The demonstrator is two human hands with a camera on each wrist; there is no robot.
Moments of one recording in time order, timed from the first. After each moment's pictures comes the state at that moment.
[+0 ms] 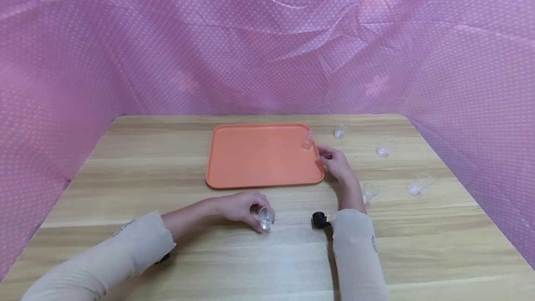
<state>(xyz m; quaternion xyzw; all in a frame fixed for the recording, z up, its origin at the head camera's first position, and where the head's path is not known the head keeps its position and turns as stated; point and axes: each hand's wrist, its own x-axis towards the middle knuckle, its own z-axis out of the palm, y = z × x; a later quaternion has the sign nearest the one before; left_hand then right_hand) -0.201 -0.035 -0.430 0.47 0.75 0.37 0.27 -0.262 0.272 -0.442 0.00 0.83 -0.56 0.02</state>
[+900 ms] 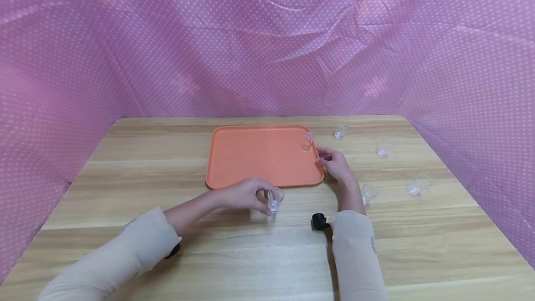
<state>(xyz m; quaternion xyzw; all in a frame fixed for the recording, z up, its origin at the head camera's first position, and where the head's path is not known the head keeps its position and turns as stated) -0.209 -0.020 -0.405 0.41 0.79 0.39 0.22 -0.261 0.271 -0.441 -0.01 0.83 -0.56 0.02</state>
